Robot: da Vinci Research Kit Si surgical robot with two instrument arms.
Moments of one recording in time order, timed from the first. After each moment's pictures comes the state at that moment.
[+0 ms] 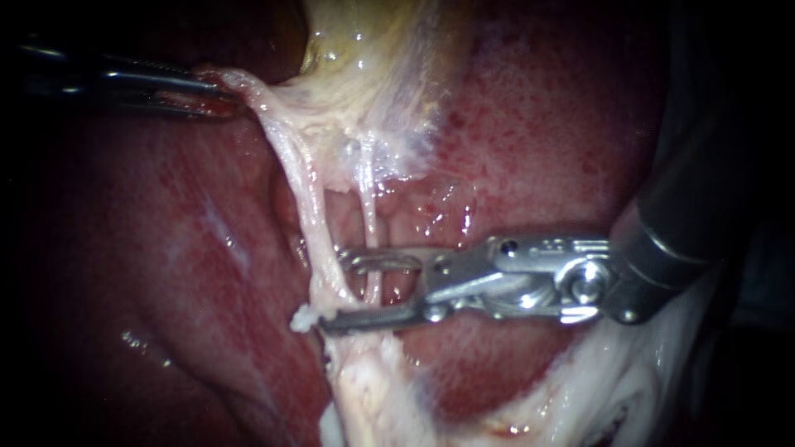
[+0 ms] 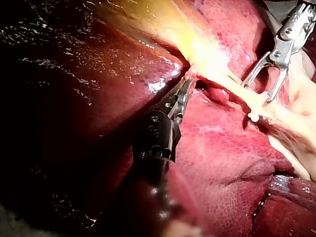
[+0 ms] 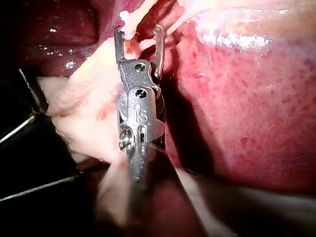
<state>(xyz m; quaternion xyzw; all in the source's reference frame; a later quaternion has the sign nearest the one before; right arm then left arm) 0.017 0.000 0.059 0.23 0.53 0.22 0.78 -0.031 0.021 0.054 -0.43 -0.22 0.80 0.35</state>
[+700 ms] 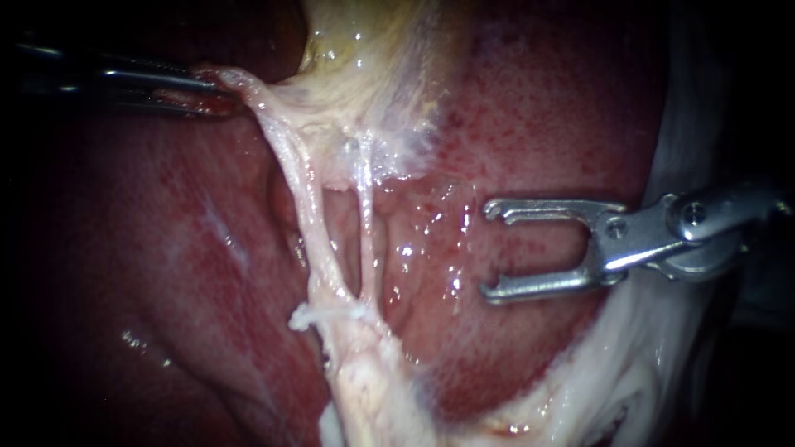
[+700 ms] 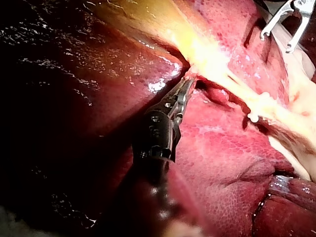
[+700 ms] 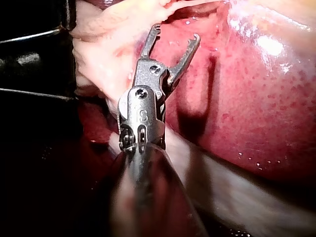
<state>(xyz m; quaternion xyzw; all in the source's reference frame) 0.006 0.003 0.054 0.17 0.54 0.12 0.82 -0.031 0.021 0.054 -0.43 -0.22 0.80 0.35</state>
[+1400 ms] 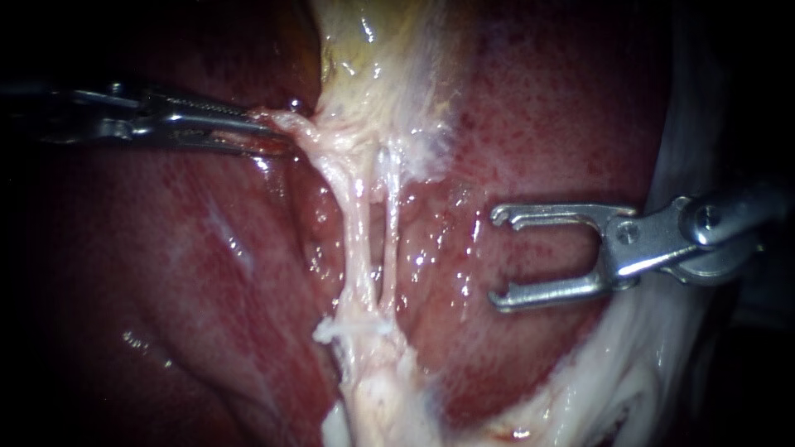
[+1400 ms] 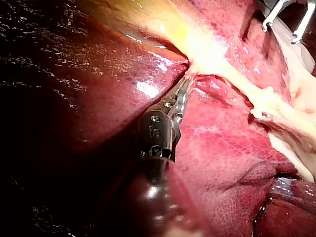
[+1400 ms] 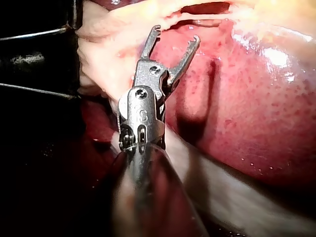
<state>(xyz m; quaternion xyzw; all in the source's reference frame) 0.005 0.003 0.053 0.20 0.54 0.09 0.81 -0.035 0.018 0.060 -0.43 -0.23 0.81 0.33</state>
